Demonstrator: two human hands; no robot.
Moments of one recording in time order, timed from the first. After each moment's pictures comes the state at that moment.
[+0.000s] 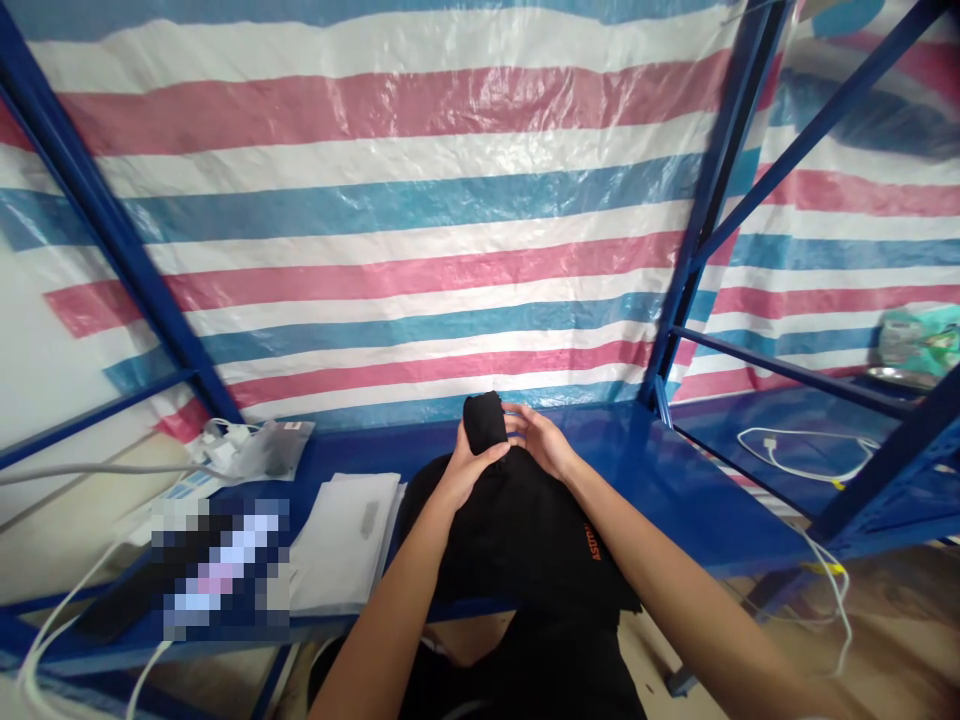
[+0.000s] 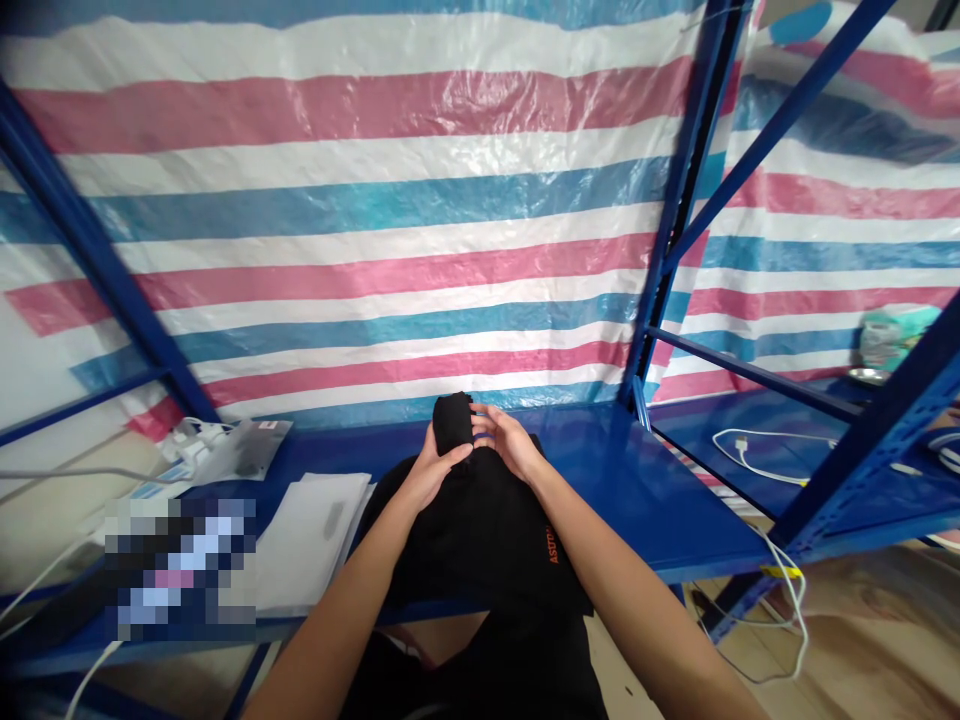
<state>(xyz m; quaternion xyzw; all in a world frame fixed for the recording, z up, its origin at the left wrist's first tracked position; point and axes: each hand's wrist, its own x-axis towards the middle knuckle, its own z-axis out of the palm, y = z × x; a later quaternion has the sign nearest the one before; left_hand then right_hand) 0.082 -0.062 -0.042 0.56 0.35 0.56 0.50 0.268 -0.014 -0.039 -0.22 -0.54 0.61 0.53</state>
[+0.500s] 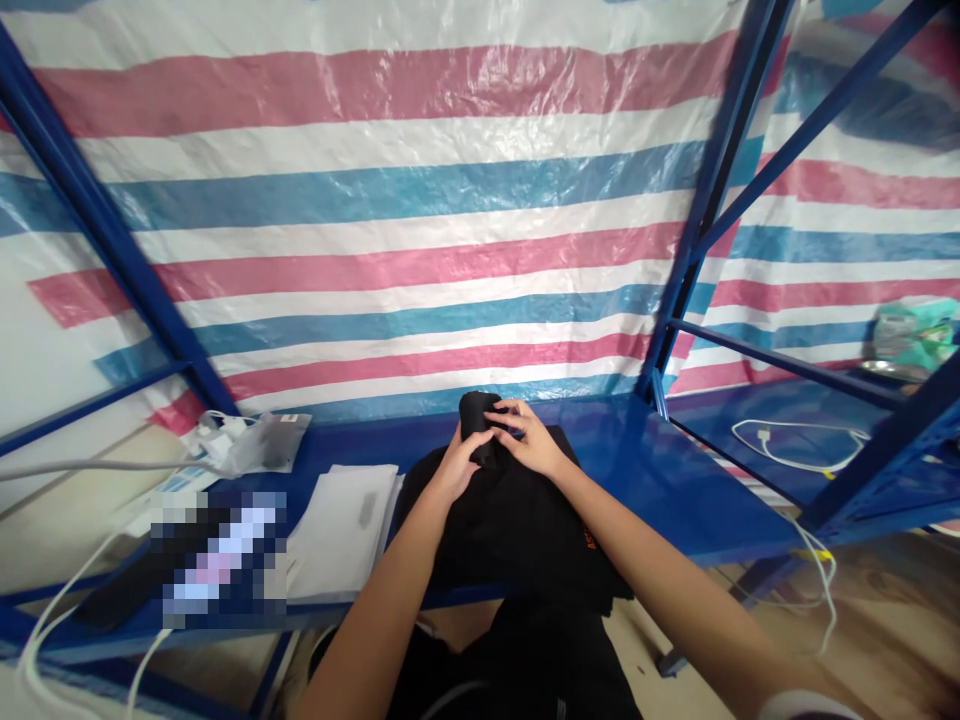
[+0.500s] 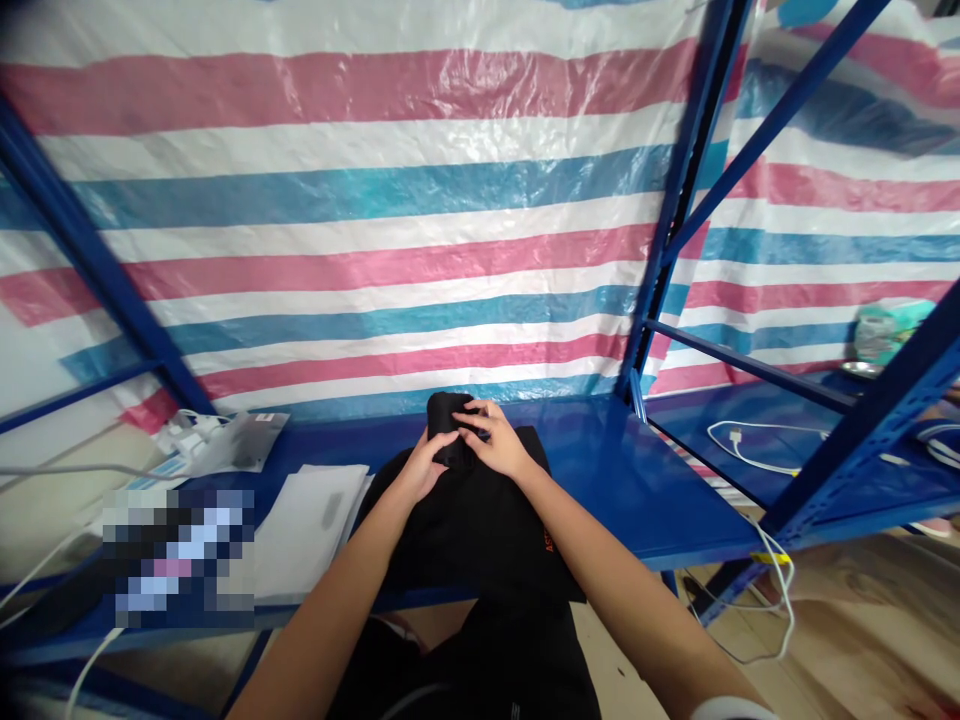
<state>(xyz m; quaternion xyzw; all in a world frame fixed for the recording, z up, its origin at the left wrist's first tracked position) 0.077 -0.064 -0.038 0.41 0.33 0.56 0.64 0.264 -0.015 -0.055 -0.26 -0.78 0.23 0.52</state>
